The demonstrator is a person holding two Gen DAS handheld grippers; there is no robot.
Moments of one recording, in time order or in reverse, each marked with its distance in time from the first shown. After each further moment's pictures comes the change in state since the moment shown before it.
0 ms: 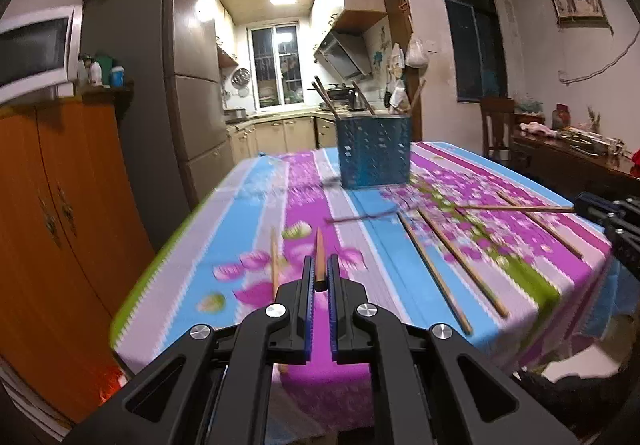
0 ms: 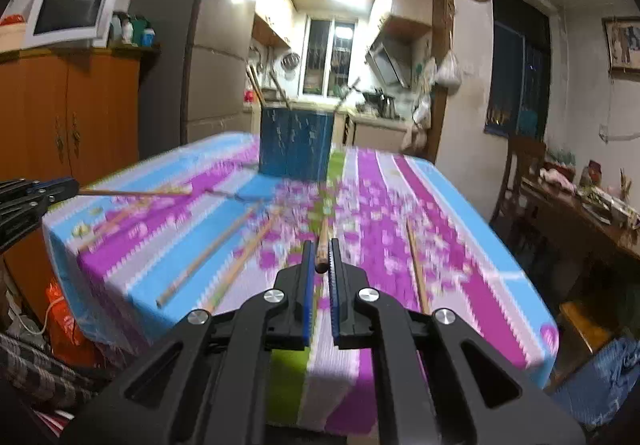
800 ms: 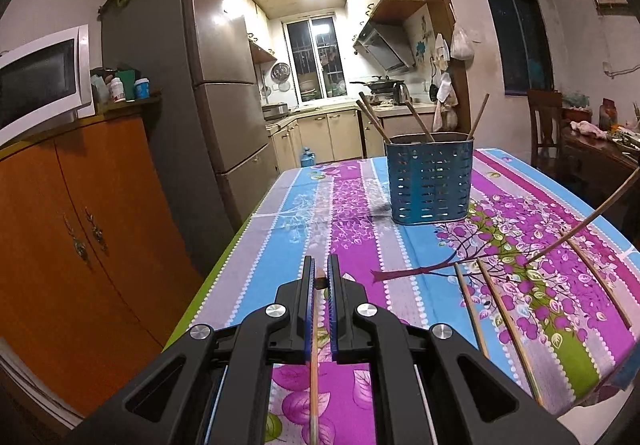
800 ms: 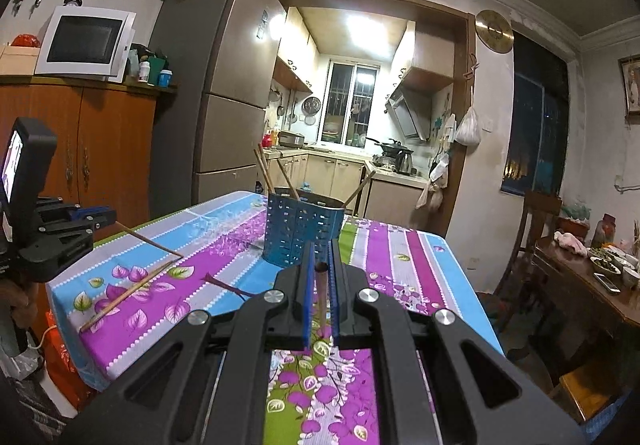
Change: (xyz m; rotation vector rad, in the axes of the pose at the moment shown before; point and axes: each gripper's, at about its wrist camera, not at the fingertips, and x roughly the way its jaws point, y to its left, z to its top) left arm 0.061 0.006 0.078 0.005 0.047 0.174; right arm 0.019 -0.016 0.087 -0.057 -0.124 0.056
